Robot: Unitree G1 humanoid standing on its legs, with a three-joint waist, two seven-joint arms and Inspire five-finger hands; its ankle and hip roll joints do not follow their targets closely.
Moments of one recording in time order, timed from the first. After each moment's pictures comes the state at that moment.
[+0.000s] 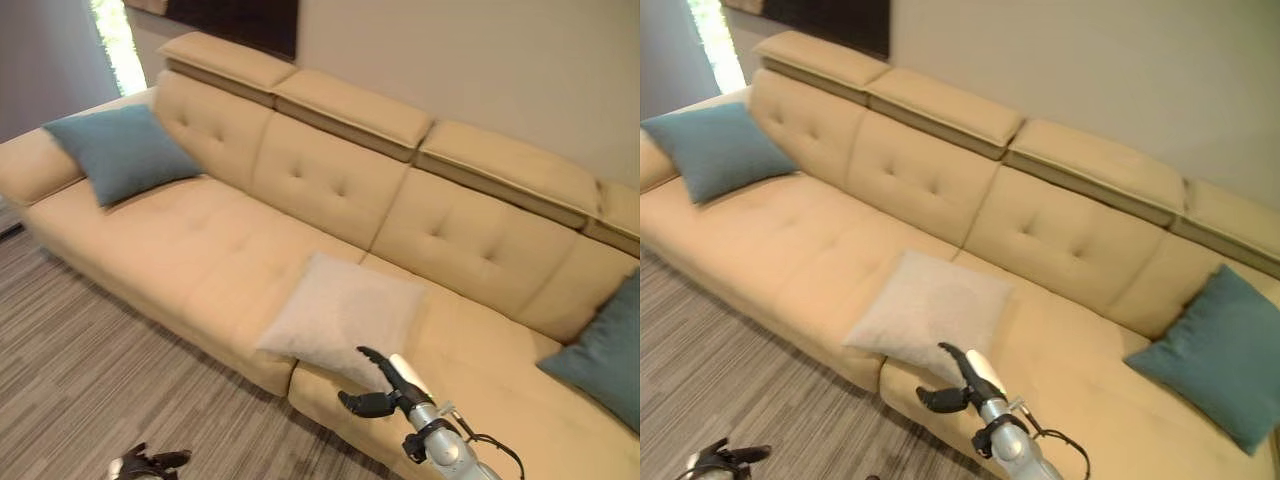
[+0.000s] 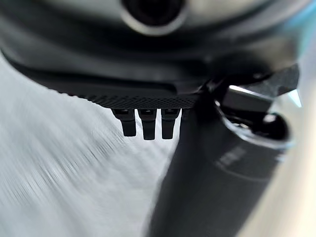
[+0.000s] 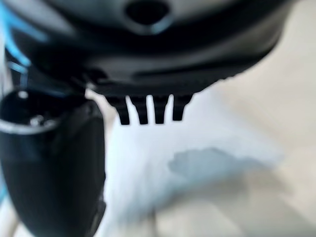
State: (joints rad) left arm -0.05 0.34 0.28 1.02 -0.63 -0.08 0.38; right arm 0.12 -0.37 0.29 0.29 -0.29 -0.11 -0.14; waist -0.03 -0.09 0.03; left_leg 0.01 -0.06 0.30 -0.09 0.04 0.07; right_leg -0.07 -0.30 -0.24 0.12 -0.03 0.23
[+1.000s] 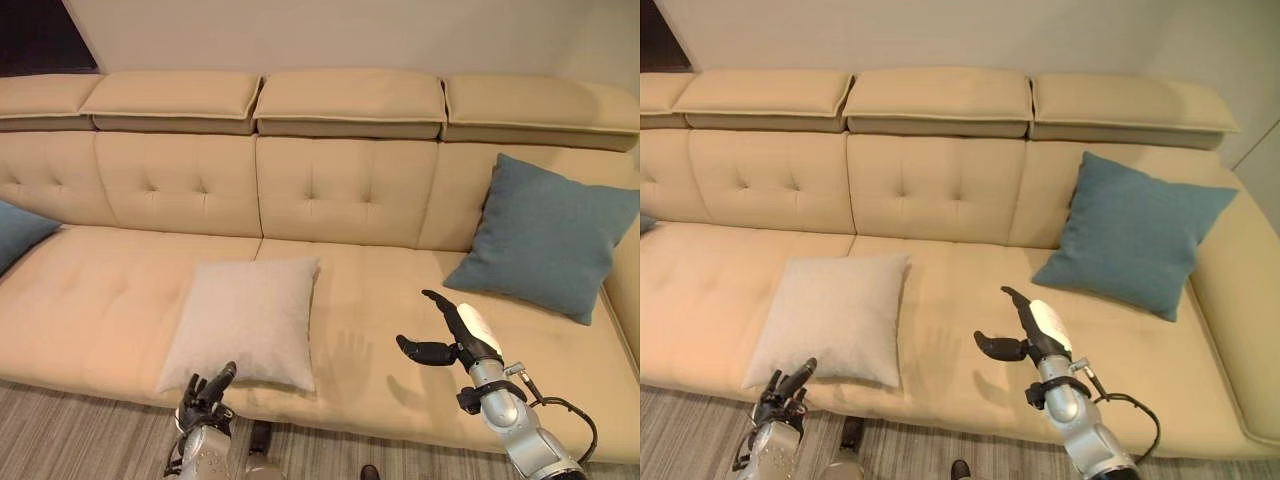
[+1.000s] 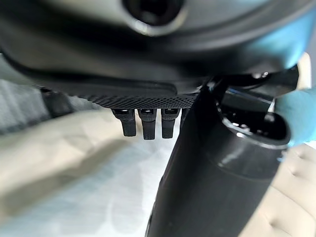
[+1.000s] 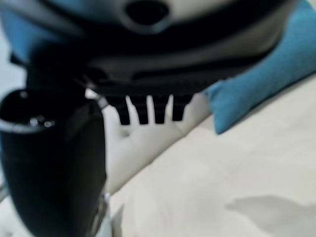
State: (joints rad) left arm 0.05 0.13 0.06 0.55 -0.90 -0.15 0.42; right arm 0.05 -0.54 0.21 0.23 -0.29 -0.06 -0.22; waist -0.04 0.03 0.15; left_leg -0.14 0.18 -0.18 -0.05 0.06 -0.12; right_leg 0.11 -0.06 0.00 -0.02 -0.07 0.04
